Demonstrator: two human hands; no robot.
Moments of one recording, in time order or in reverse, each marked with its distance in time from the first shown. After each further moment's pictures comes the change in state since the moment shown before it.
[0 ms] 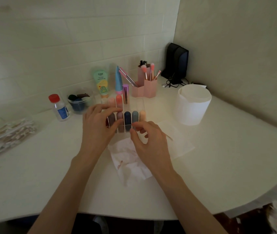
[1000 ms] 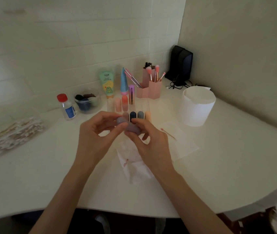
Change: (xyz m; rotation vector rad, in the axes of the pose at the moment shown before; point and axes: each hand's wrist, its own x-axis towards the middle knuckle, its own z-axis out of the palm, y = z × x) left_hand -0.038 0.027 -0.052 -0.734 0.043 -0.062; right_hand -0.005 -0.009 0.003 0.104 -0.015 -0.097
